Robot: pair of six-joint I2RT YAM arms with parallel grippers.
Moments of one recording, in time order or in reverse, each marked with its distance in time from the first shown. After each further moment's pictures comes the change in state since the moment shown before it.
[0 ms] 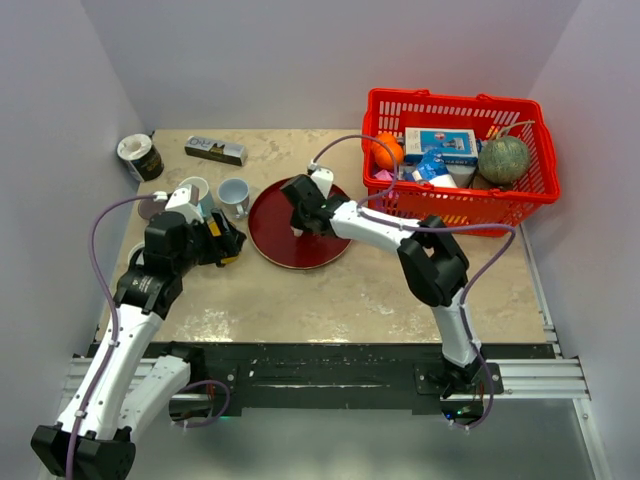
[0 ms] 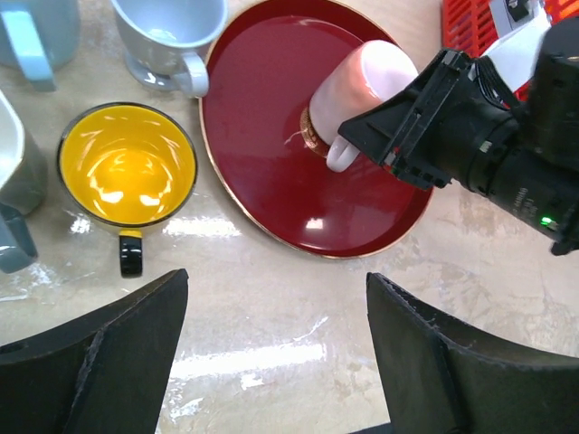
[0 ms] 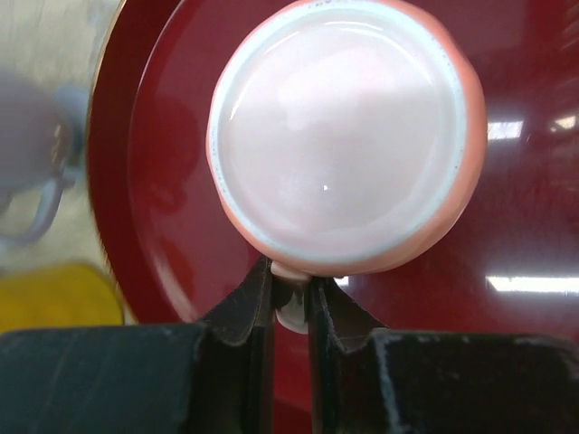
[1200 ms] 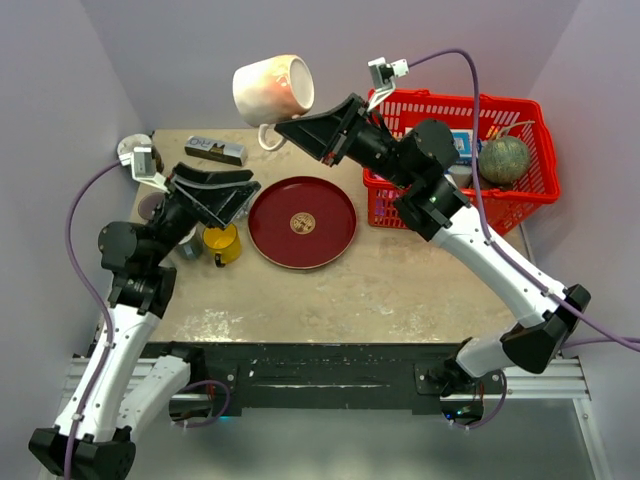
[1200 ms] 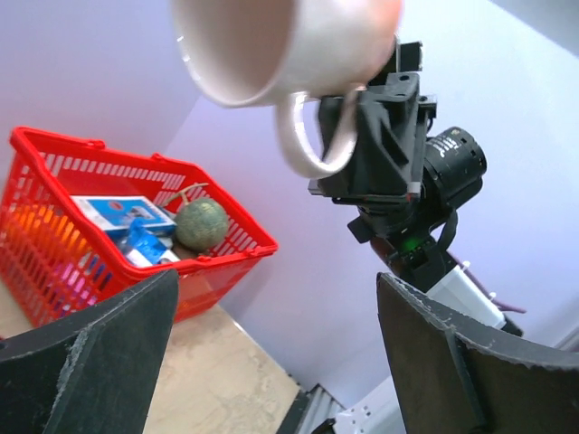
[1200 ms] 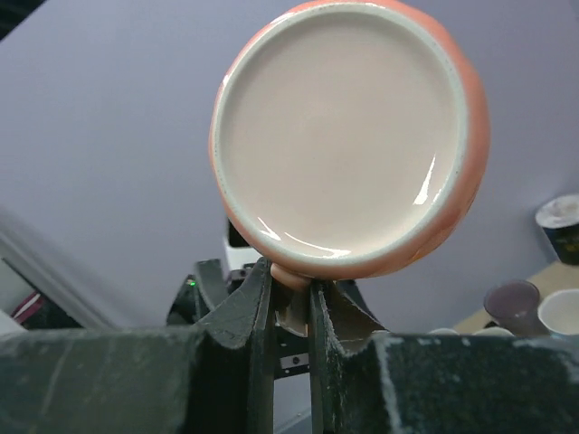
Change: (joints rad) left arm 0.000 -0.010 0.061 0.937 0.511 -0.536; right arm -0.075 -0.683 -0.063 0.648 -0.787 -0.042
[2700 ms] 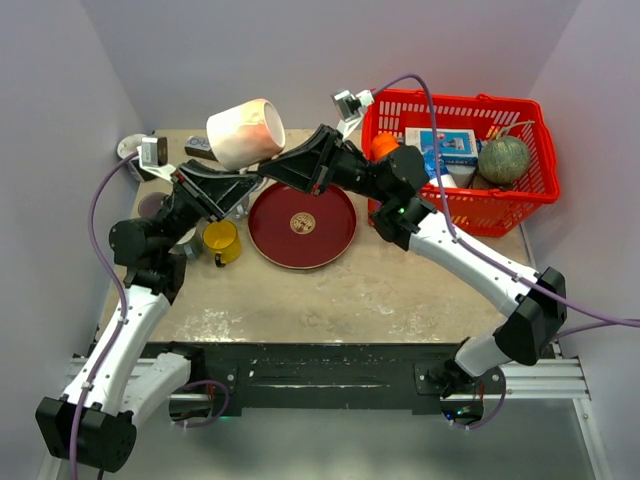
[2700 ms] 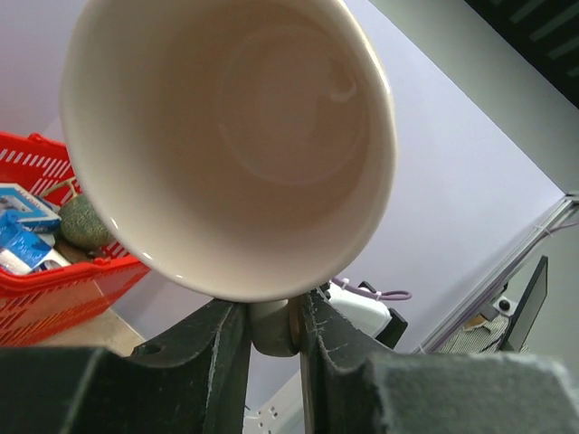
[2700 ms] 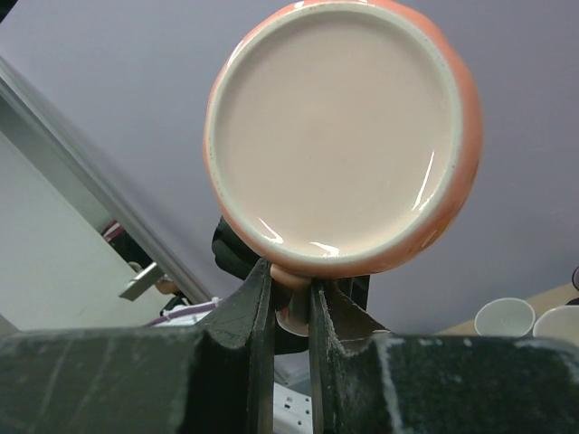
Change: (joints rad) left arm 0.000 0.137 -0.051 0.388 0.088 -0.343; right arm 0.048 0.056 -0.188 0.362 -0.221 0.127
